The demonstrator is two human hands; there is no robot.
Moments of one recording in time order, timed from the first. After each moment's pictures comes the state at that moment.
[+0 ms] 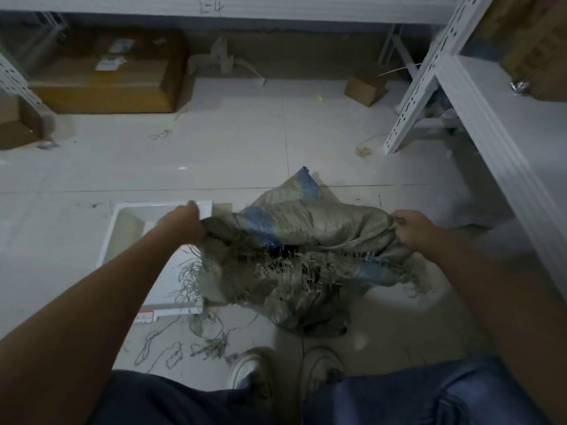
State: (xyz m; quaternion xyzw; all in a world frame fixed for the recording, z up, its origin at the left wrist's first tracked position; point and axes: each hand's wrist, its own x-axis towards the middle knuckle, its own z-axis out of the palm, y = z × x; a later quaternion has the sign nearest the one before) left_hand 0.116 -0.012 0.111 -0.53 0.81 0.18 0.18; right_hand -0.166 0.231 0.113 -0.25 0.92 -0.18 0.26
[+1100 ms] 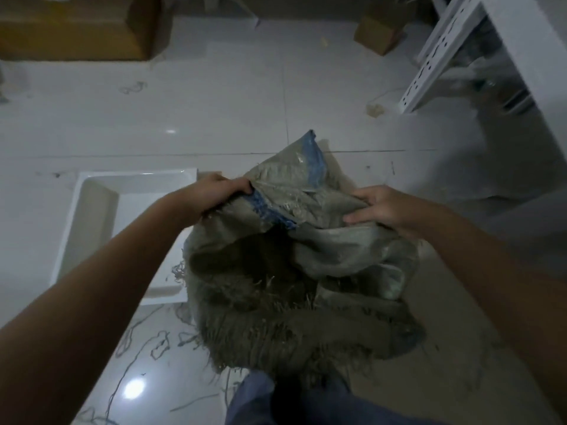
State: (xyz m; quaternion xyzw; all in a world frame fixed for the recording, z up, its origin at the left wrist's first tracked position) left_hand 0.064 -0.002 0.075 -0.52 0.64 0.56 0.08; right_hand -0.149 0.183 0.074 -0.28 0.75 -0.27 0.53
